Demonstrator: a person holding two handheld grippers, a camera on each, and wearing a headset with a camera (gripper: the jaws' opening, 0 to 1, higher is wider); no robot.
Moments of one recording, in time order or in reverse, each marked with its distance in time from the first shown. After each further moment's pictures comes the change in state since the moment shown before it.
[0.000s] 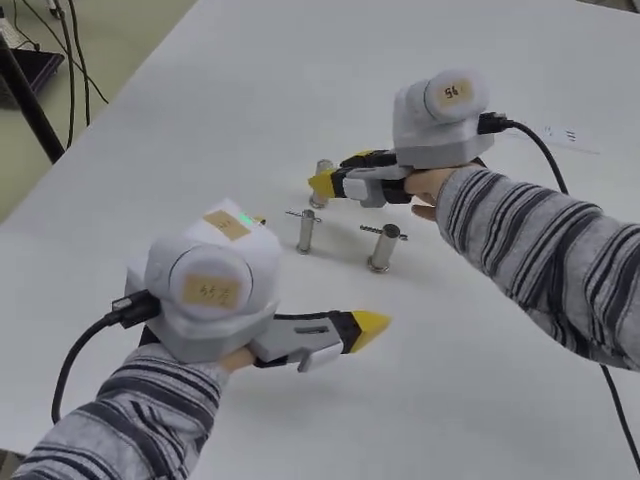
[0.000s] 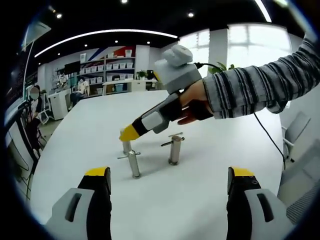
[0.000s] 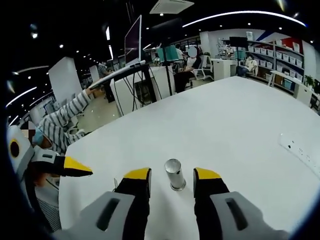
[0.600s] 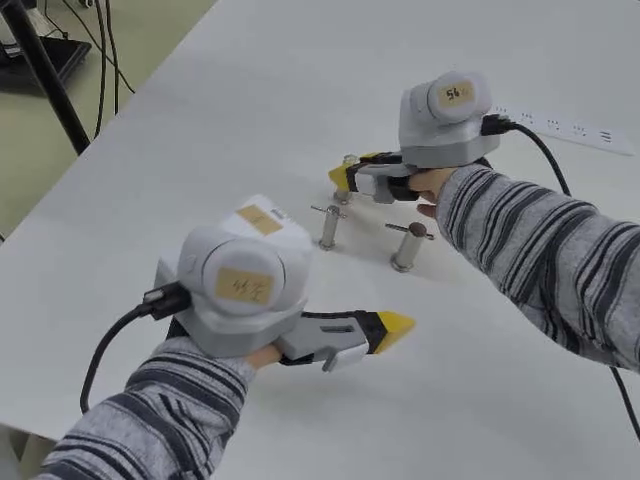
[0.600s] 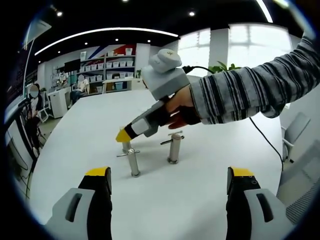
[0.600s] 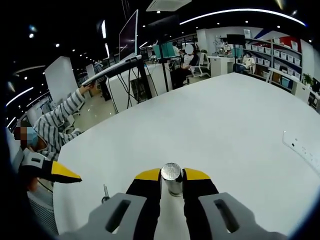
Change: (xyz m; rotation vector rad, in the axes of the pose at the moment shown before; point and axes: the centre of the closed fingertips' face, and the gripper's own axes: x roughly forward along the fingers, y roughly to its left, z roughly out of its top) left arm 0.000 0.000 -0.002 -0.006 0.011 -0.002; right arm 0.016 0.005 -0.005 -0.001 0.024 -0.033
